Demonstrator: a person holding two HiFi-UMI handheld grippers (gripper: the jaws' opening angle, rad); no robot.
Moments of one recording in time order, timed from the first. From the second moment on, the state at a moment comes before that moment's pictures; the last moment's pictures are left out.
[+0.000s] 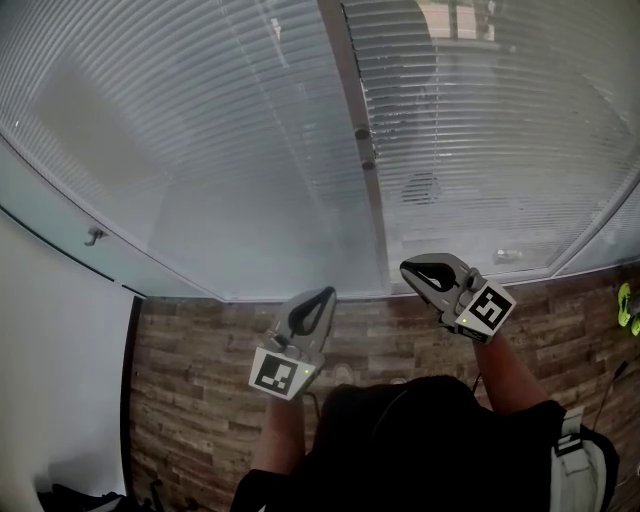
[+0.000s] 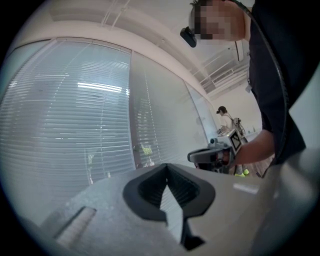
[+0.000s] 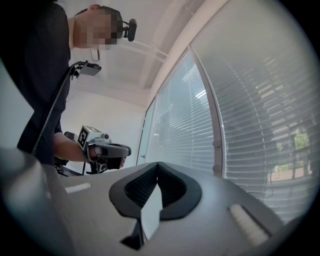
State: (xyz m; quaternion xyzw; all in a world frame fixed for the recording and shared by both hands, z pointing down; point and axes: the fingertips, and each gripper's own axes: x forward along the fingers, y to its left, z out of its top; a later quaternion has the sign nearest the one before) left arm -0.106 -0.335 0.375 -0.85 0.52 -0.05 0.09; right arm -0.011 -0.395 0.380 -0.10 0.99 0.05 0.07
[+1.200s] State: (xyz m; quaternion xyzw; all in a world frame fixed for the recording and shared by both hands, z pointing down) left arm -0.169 -0.430 0.383 -0.93 0.35 -0.03 0.09; right arm -0.070 -0.486 0.370 -0.30 0.95 0.12 -0.01
